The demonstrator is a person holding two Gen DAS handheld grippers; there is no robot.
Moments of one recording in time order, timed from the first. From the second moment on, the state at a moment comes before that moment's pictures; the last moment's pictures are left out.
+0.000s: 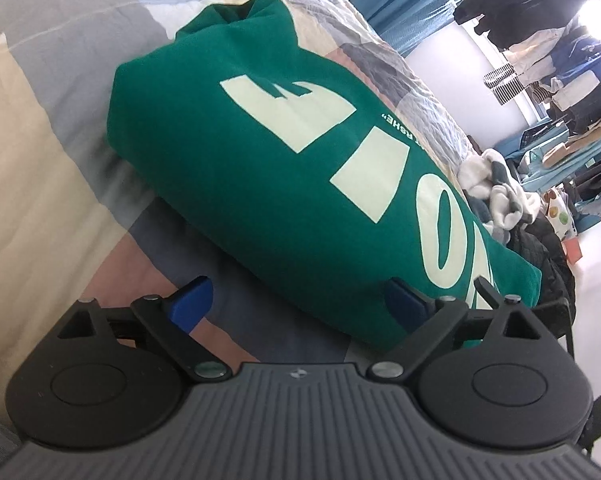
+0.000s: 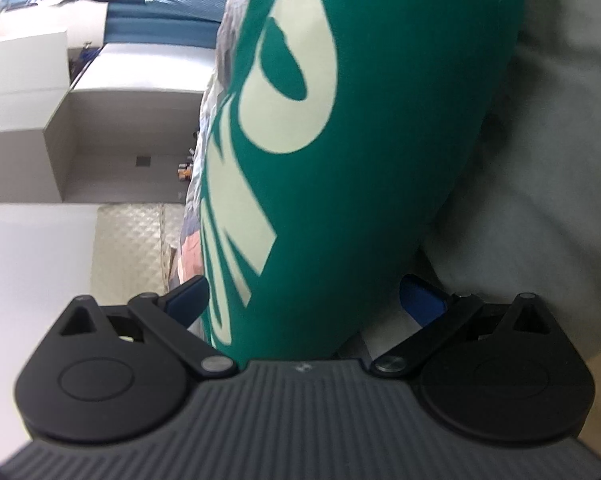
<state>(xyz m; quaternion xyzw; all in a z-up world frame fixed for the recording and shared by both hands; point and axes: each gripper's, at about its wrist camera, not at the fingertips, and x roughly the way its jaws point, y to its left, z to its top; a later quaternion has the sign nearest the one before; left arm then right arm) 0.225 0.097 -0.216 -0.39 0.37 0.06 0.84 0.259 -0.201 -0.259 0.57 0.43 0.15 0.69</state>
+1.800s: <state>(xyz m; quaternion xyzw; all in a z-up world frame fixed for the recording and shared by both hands) 0.280 0.144 -0.216 -0.55 0.21 0.04 0.81 0.269 -0.233 -0.228 0.53 0.26 0.13 0.80</state>
